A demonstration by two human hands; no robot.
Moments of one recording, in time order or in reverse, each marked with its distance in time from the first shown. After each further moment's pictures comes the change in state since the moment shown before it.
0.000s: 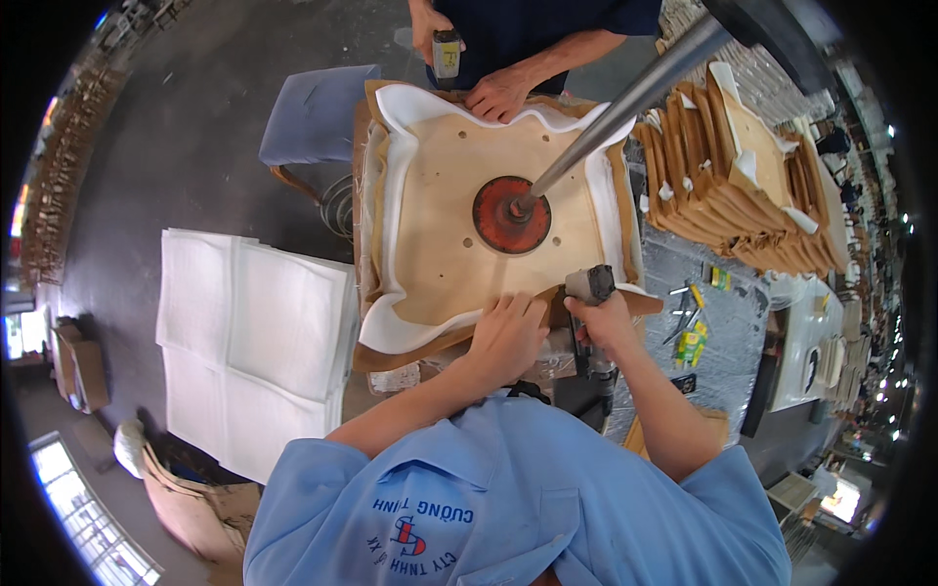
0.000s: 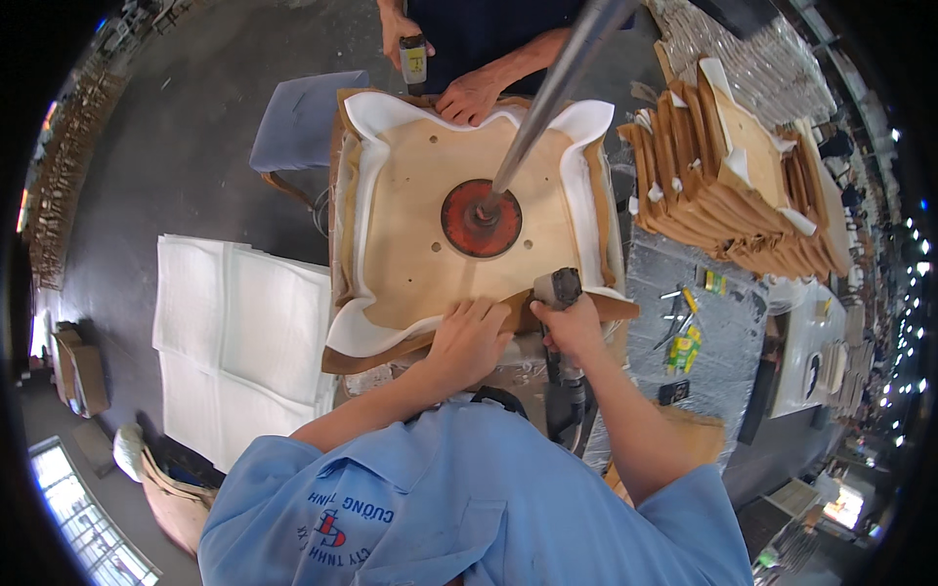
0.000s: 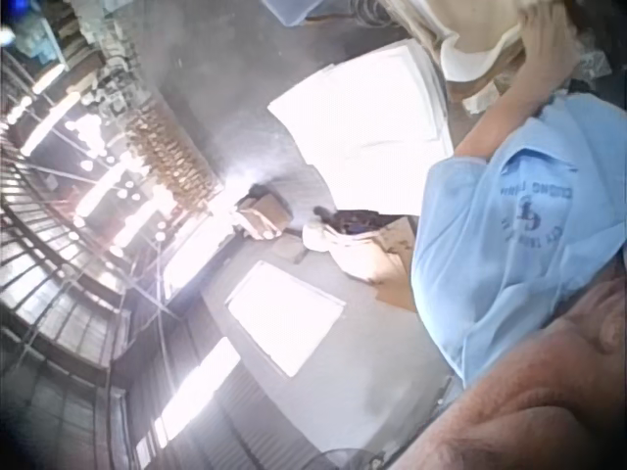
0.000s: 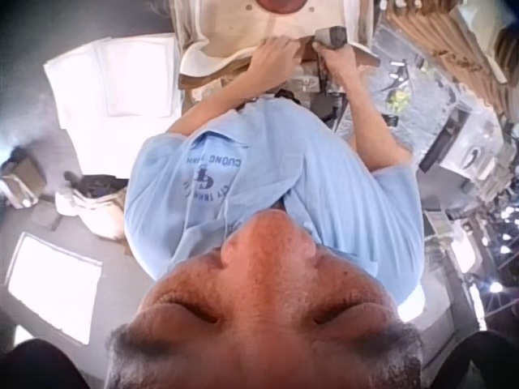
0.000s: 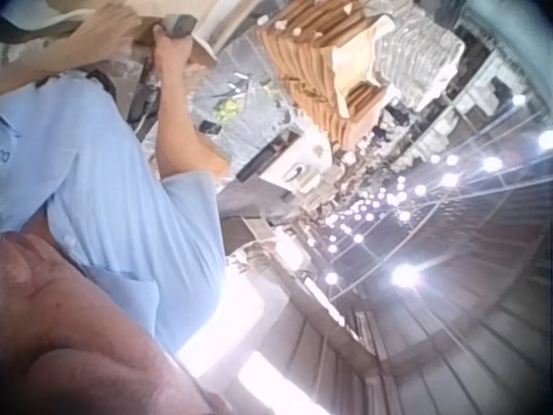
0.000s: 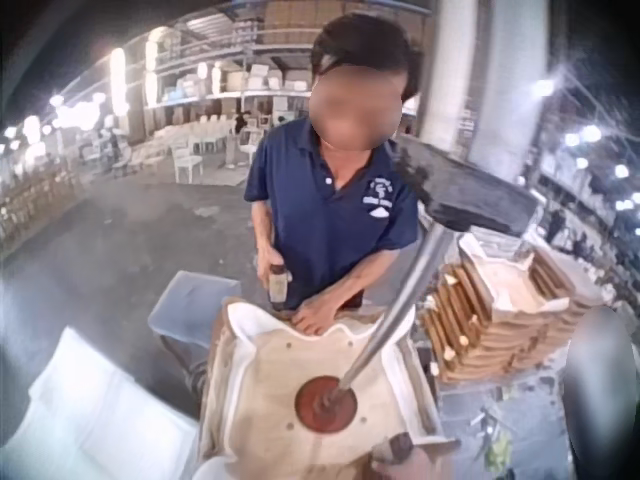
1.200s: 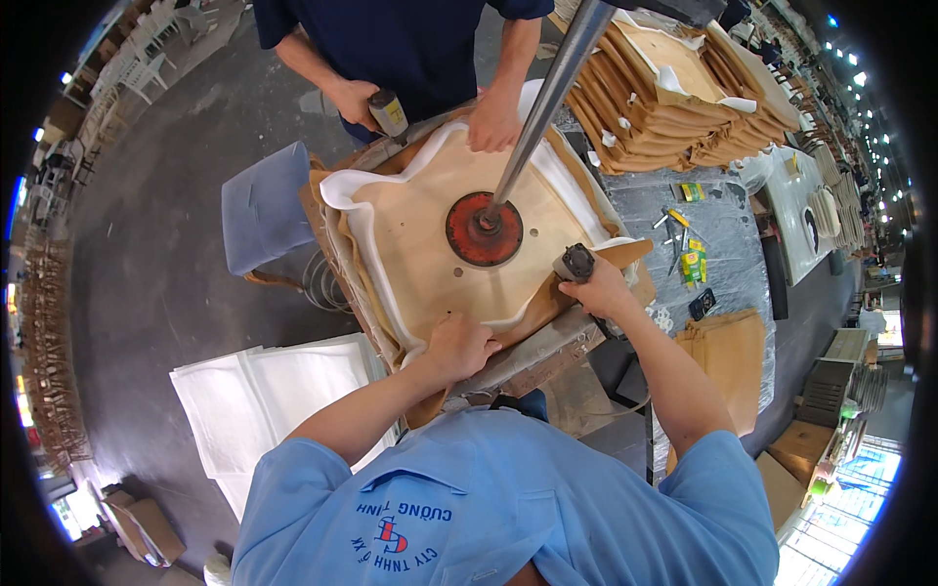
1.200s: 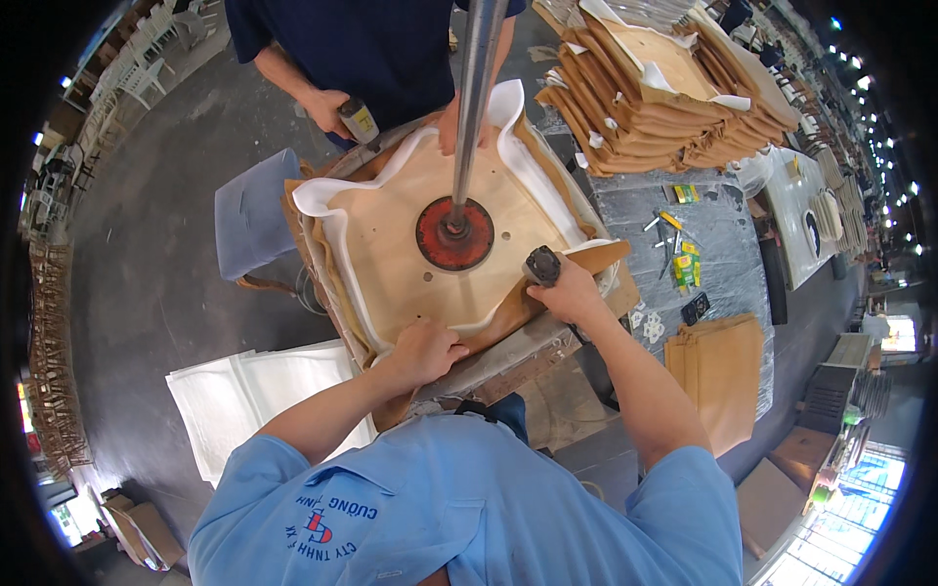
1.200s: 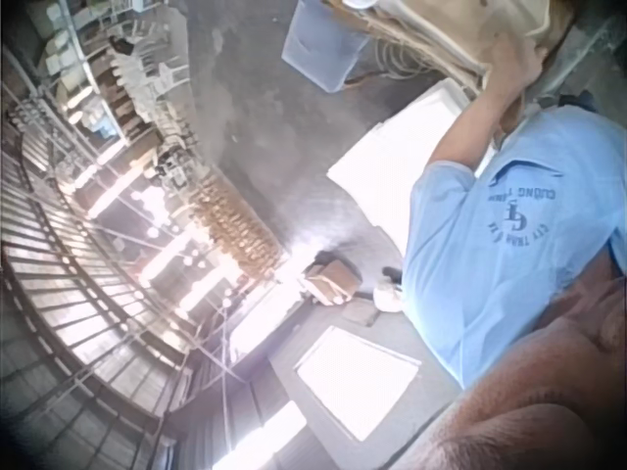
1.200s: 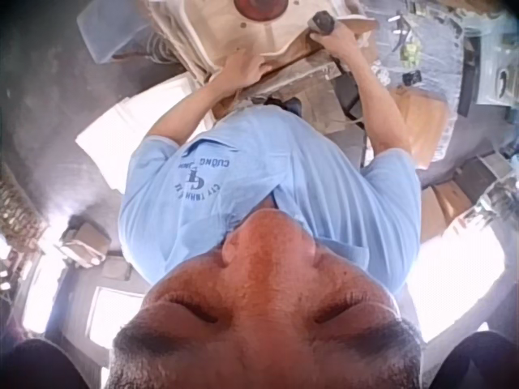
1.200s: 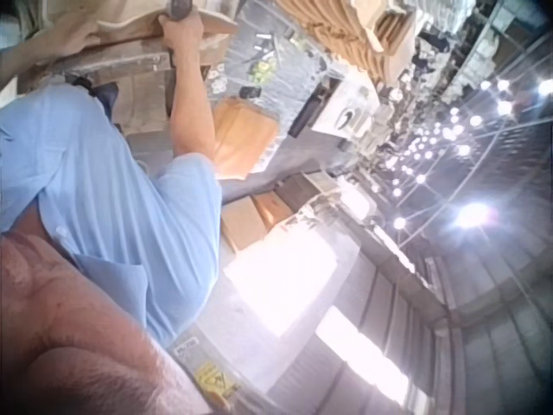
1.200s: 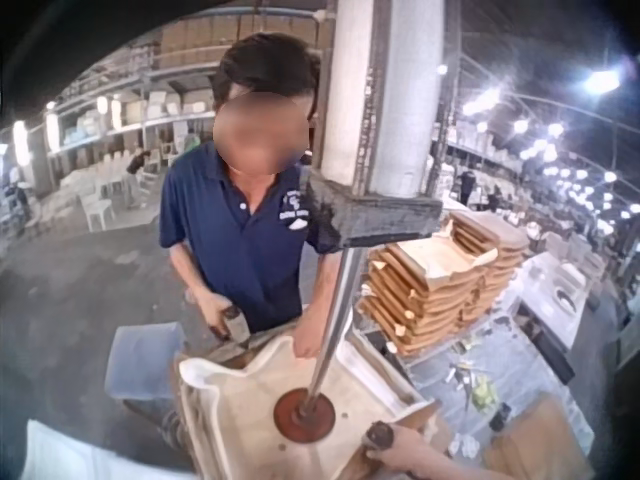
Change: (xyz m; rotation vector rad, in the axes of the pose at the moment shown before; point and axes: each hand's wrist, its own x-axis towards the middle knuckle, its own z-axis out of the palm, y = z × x) left_hand 0.006 -0.101 -0.065 0.264 -0.435 0.239; right_hand -0.006 0.004 0.015 -0.272 0.220 -0.091
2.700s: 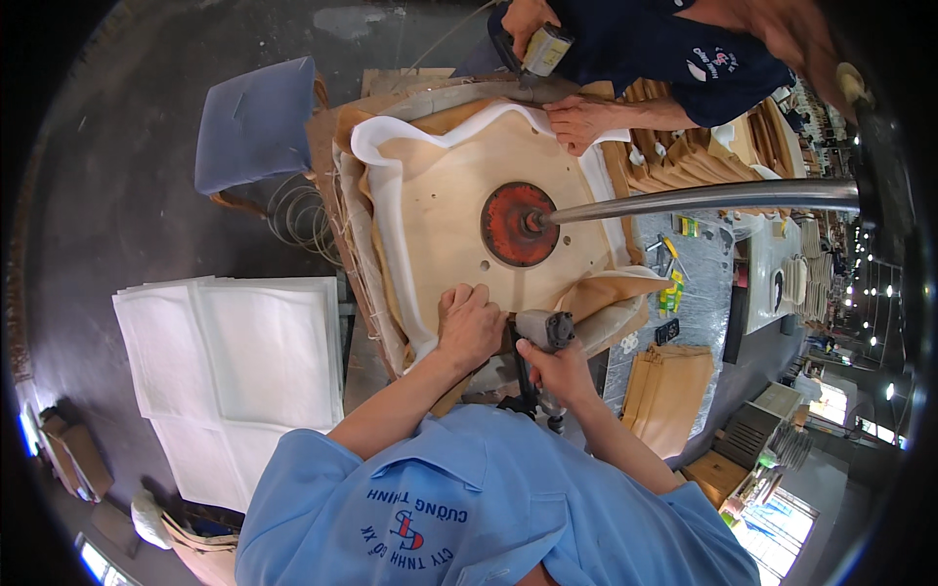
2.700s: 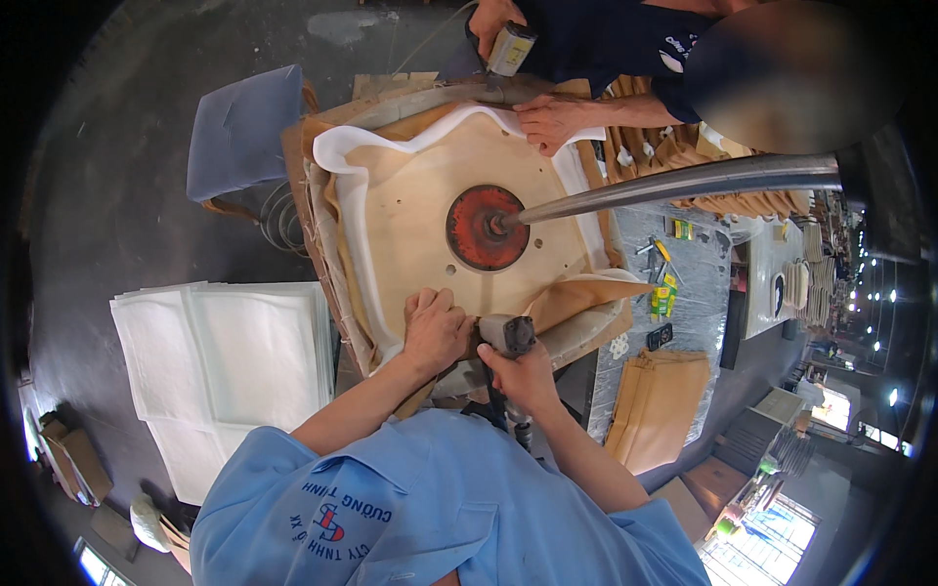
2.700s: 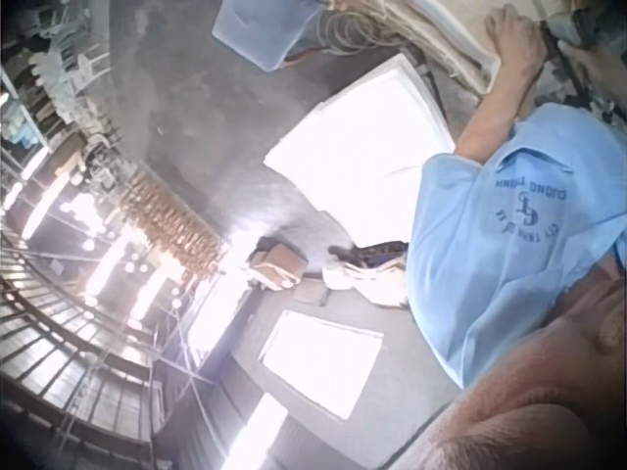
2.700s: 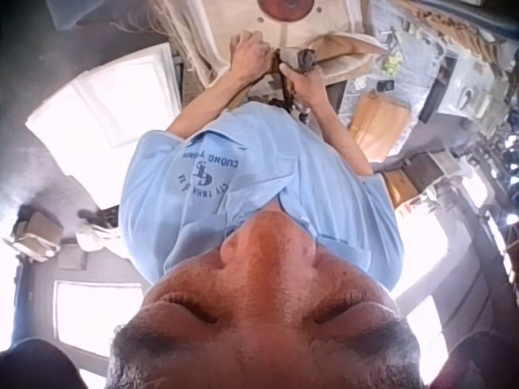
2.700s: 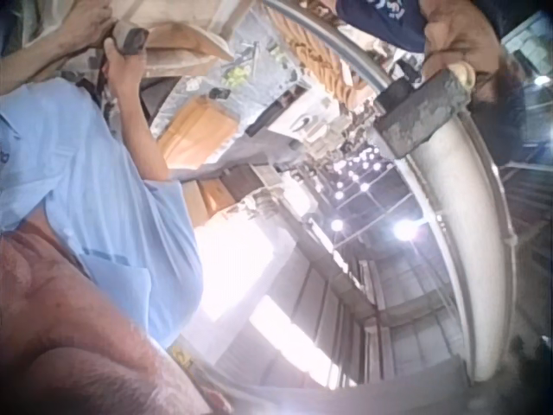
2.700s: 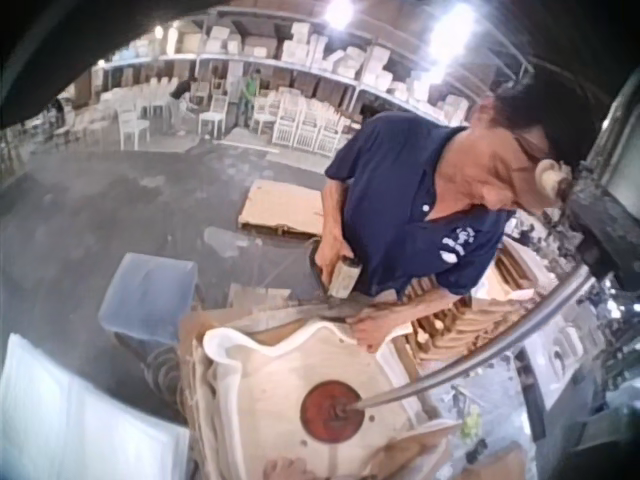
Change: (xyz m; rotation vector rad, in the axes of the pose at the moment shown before) left_hand 0.018 -0.021 0.029 -0.173 0.543 -0.130; right_hand -0.073 -0.072 0.083 0.352 -0.194 0.221
